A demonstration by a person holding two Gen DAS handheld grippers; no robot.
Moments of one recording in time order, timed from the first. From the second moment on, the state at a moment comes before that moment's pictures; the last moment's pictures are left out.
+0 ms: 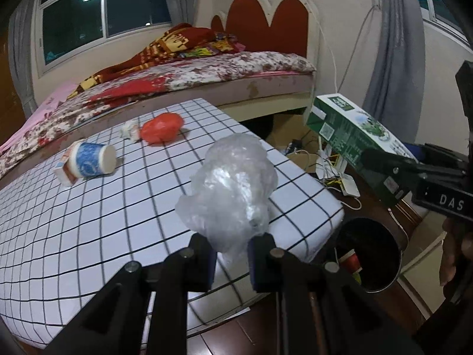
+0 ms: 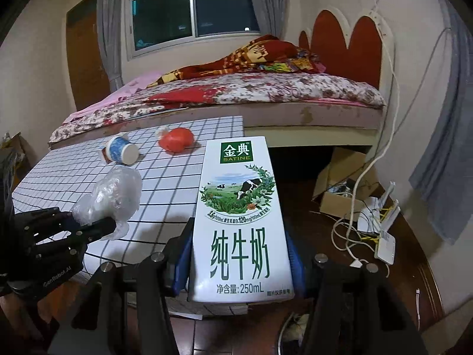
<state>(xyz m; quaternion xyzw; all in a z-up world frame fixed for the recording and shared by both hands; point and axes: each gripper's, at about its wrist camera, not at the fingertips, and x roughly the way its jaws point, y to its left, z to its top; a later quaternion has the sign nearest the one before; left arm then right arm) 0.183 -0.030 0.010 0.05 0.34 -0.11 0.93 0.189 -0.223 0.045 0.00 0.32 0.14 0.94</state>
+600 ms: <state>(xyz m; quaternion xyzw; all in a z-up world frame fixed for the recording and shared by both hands) 0.176 -0.106 -0.005 0.07 0.35 -0.18 0.92 0.160 -0.291 0.022 0.00 0.34 0.09 0.94</state>
